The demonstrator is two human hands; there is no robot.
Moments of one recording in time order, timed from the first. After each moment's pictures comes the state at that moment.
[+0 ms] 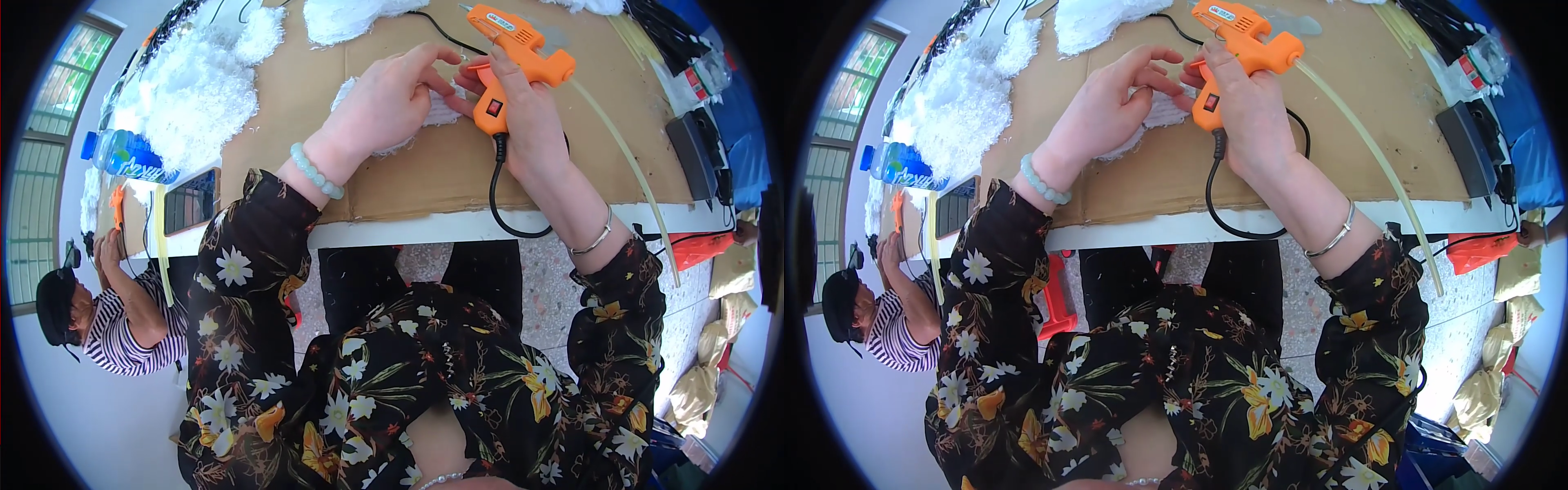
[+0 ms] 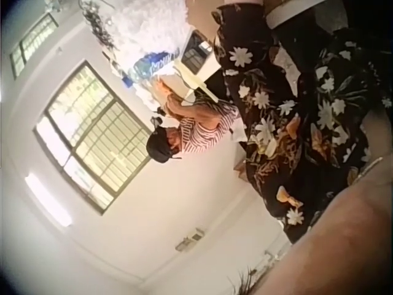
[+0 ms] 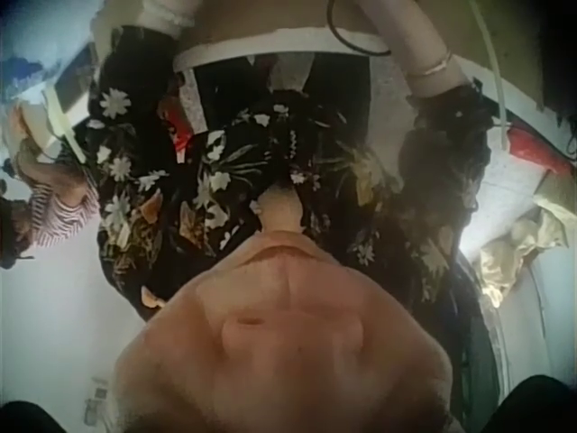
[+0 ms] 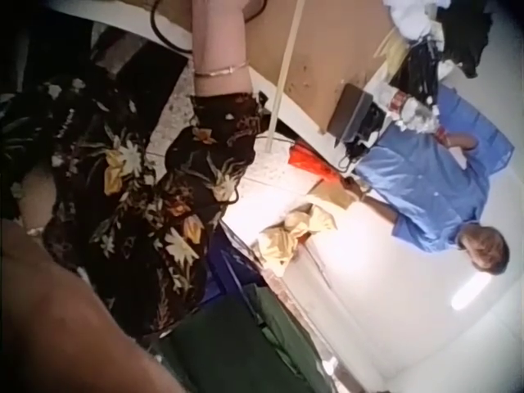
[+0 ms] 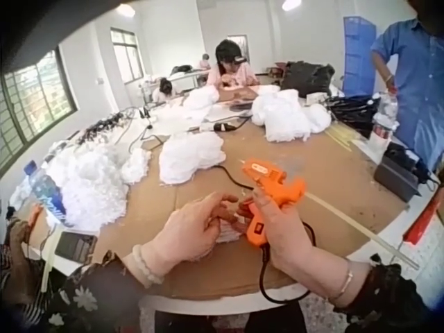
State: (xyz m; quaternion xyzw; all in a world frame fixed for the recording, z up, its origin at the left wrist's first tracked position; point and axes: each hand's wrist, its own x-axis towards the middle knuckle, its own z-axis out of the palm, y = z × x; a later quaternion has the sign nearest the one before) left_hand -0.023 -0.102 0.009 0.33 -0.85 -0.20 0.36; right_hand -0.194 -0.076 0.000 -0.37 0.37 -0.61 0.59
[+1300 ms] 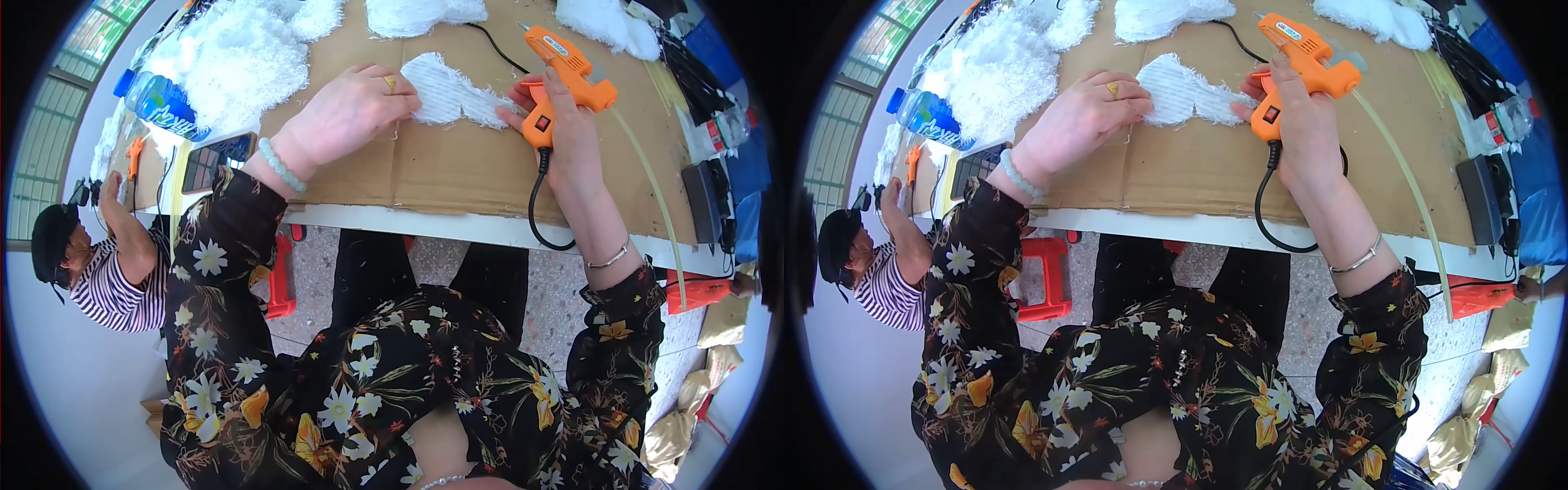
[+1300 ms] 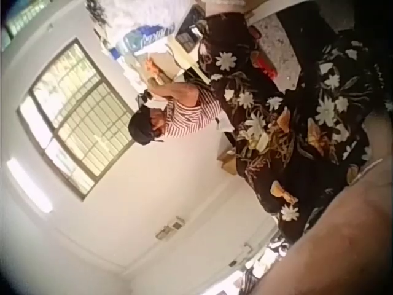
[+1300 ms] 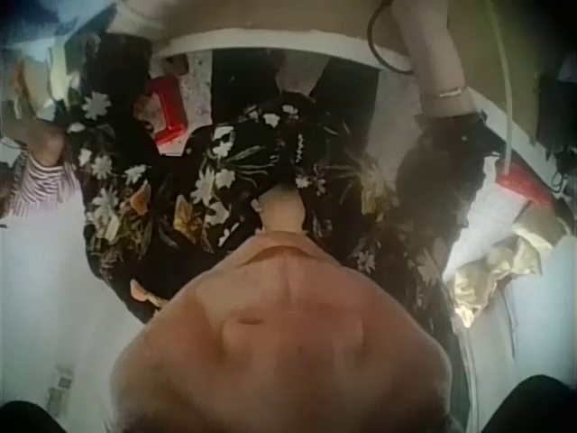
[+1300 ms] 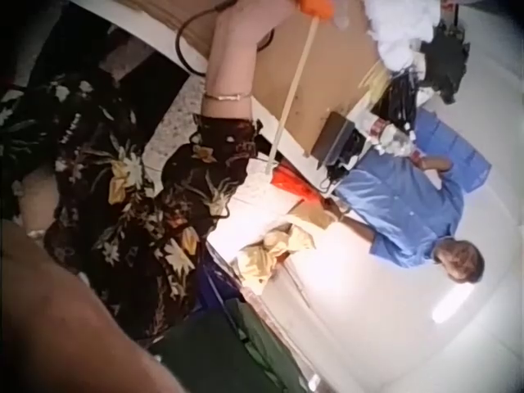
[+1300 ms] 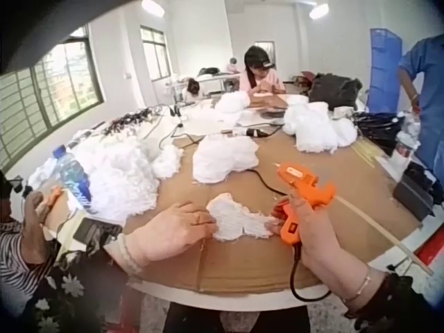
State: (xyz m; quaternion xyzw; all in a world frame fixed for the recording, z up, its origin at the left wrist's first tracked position) left_hand 0.069 -0.087 0.017 0.27 -0.94 0.12 0.20; right_hand -0.191 -0.079 0.012 -0.38 0.40 -0.60 0.58
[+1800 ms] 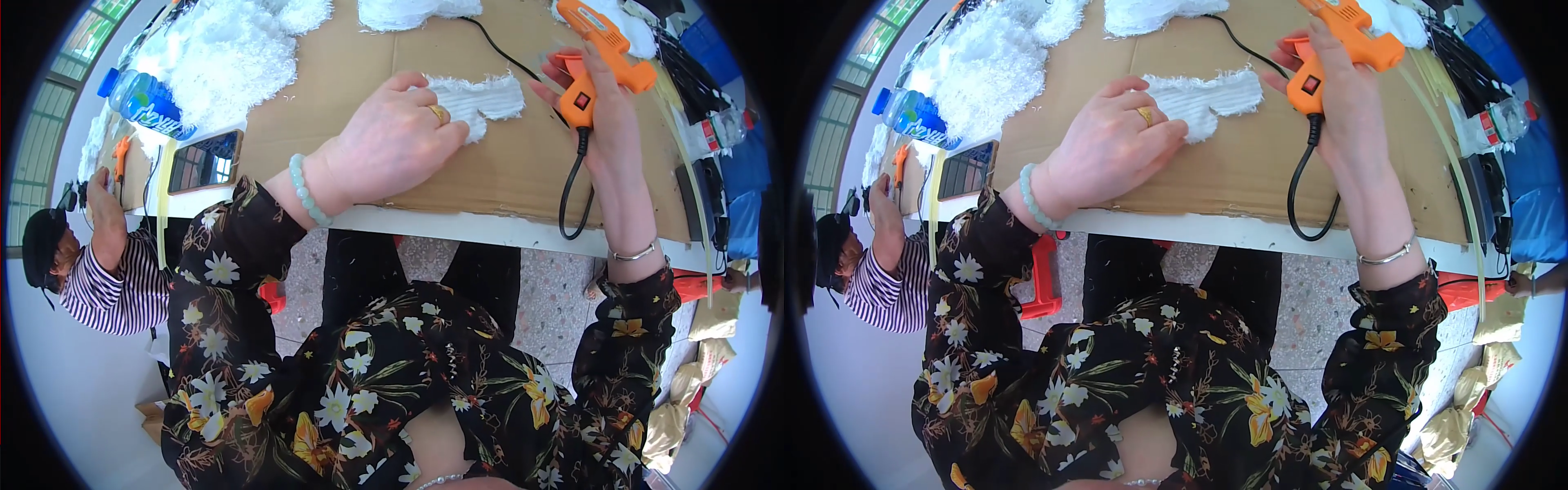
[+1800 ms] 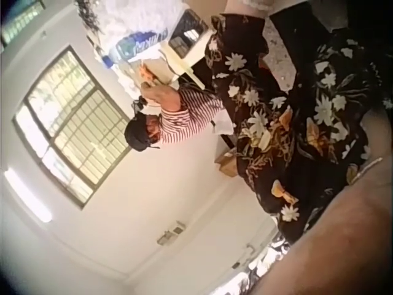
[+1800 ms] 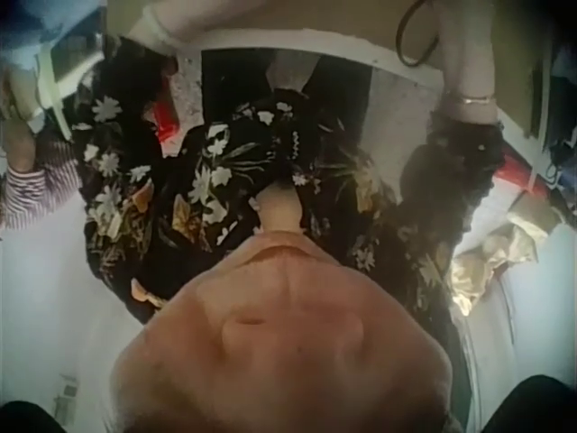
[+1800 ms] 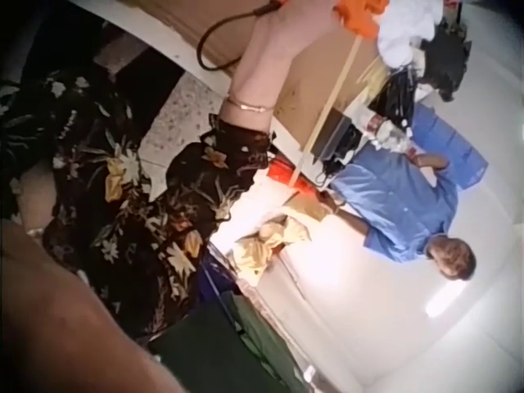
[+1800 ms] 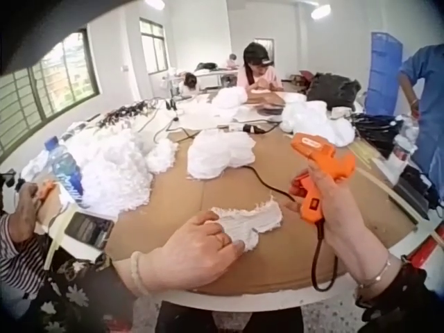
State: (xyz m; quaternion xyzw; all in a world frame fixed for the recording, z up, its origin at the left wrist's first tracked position) left_hand 0.016 -0.053 0.016 0.26 -0.92 0.15 0.25; right_hand -0.222 -0.096 0.038 -0.43 0.38 -0.61 0.55
